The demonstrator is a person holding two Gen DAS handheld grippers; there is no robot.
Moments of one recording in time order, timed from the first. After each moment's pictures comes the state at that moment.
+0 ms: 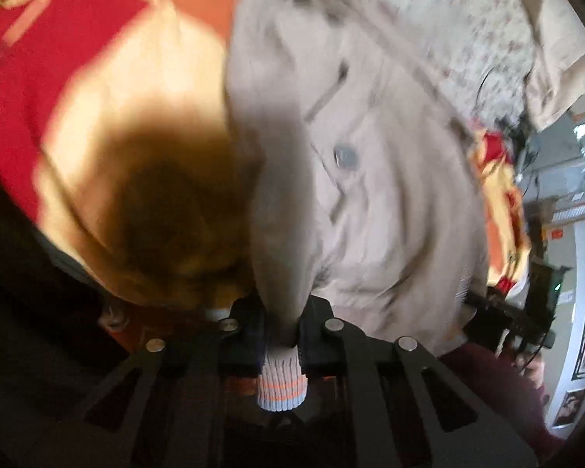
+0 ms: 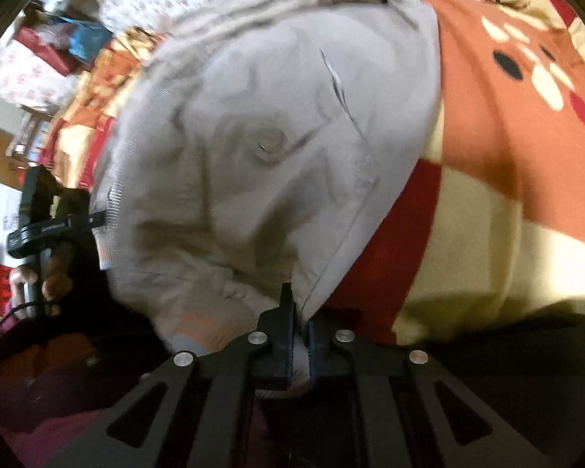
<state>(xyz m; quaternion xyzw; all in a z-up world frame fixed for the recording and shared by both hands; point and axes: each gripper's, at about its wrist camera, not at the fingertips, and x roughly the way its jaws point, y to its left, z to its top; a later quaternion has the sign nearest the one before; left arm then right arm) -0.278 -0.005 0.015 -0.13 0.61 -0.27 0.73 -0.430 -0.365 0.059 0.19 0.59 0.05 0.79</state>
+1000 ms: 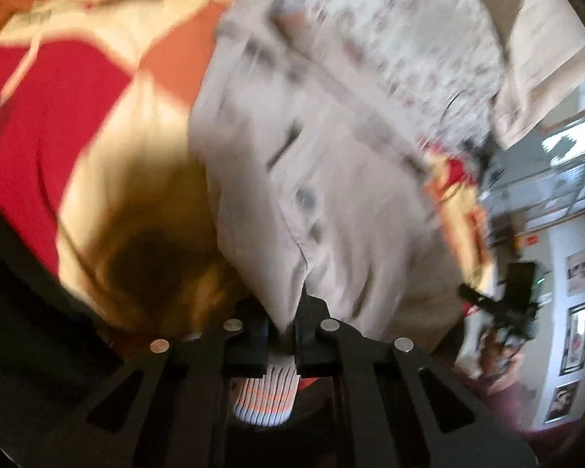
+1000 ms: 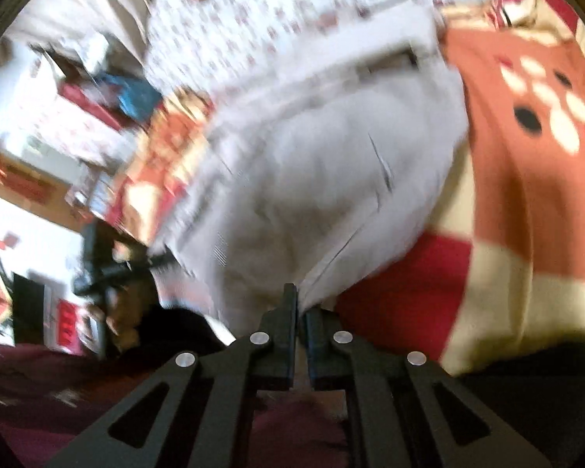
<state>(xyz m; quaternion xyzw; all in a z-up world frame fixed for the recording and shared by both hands) -0.259 0.012 0.065 -0.17 0.58 -0.32 0.73 -0.423 -0.391 0.114 0.31 0.48 0.12 0.81</state>
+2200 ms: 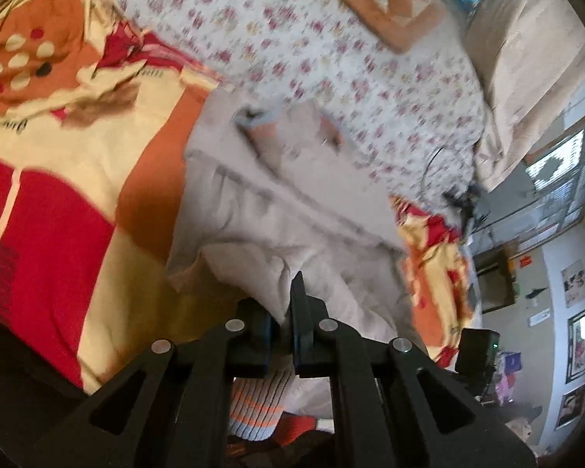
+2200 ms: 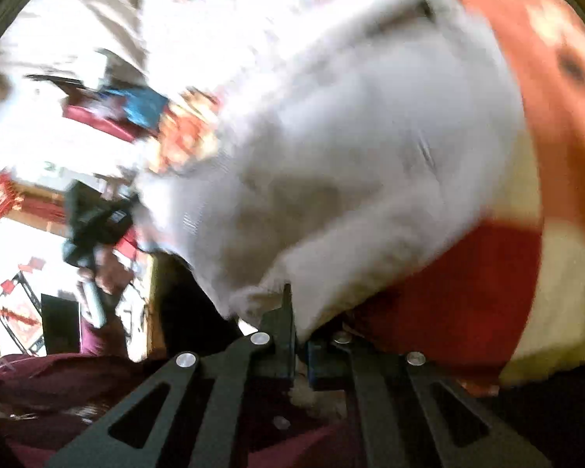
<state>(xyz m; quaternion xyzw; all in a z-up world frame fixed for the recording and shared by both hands) -0.189 0.002 0.117 -0.19 0.52 -0.32 0.77 -0.407 -0.376 0.089 0.36 0.48 0.15 0.79</state>
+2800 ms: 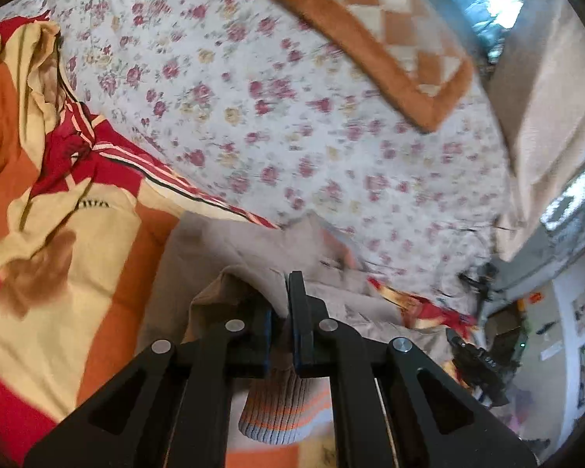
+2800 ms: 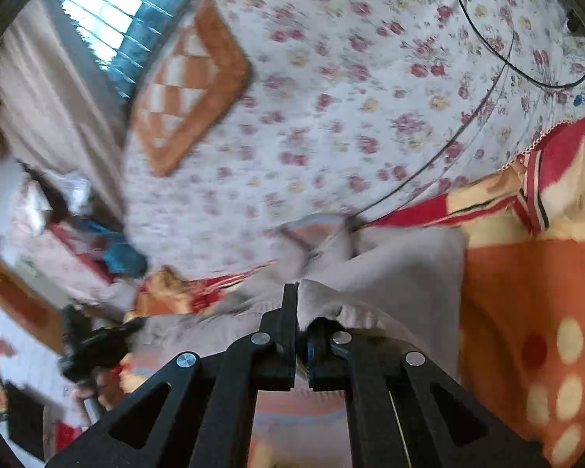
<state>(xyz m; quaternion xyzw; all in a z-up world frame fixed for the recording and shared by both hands) -0.012 -0.082 0.131 -0.20 0.47 -0.28 0.81 -0.220 -0.495 0.148 0.37 0.31 -0.01 0.88</state>
